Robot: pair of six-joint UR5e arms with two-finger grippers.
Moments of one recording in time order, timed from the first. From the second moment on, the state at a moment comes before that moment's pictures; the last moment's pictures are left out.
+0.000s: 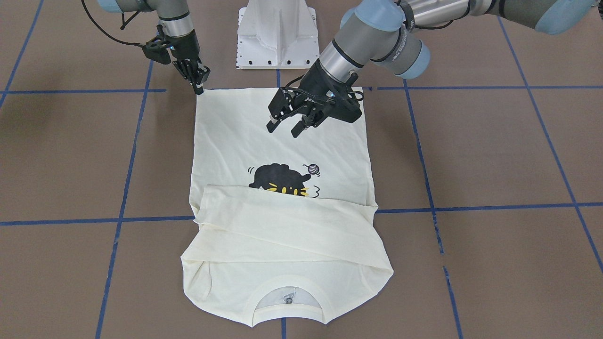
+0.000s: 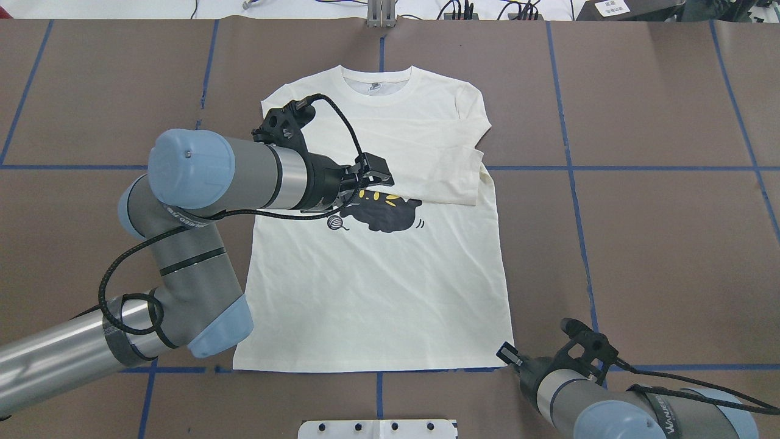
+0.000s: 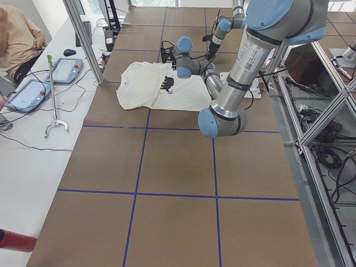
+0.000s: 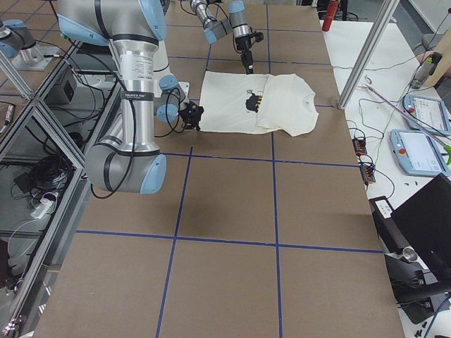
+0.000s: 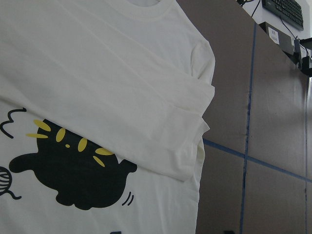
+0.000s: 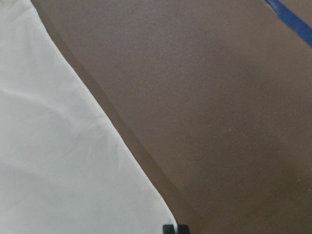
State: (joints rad) left arm -0.55 -2.16 -1.70 -2.29 -1.81 -1.67; right arm 0.02 -1.55 2.10 -1.26 1.25 2.22
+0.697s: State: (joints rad) left arm -0.25 -1.91 -2.01 -1.81 -1.48 -1.77; right arm 0.02 -1.56 2.15 -1.26 1.26 2.20
